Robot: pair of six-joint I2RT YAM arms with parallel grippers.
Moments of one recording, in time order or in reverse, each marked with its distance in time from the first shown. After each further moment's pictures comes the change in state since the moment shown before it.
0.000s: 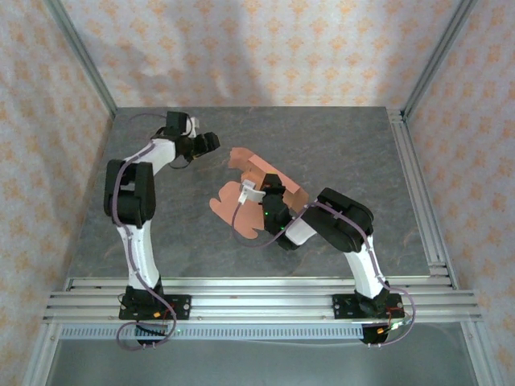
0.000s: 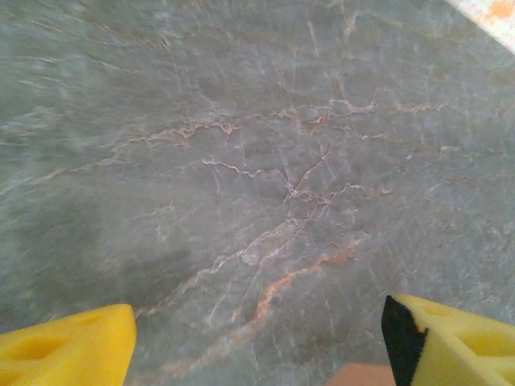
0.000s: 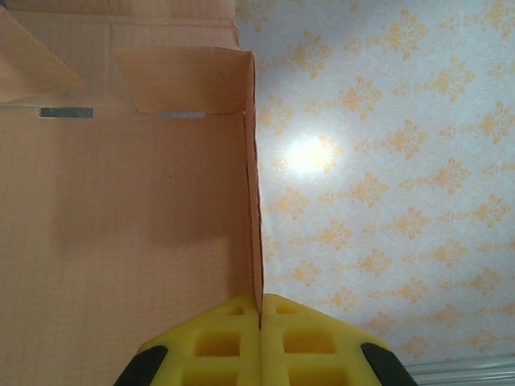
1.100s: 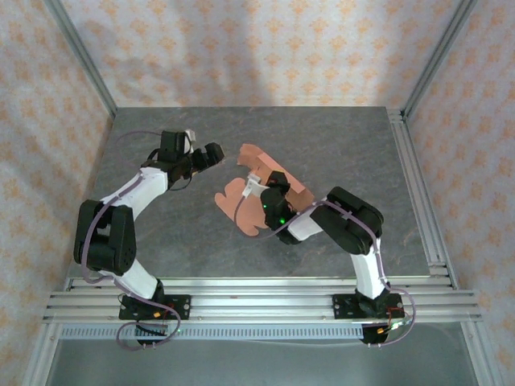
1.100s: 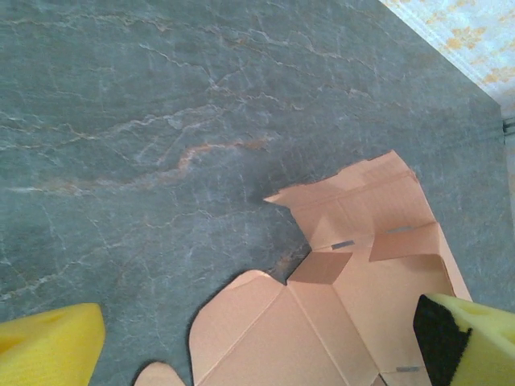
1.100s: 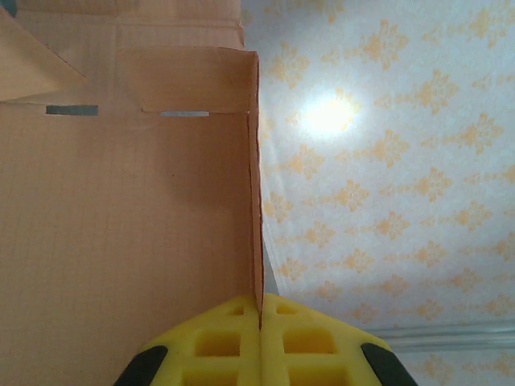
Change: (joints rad) left arm -0.082 -0.526 -0.495 0.138 -0.102 -0.190; right arm -0.021 -0.068 0.023 -0.213 0.063 0.103
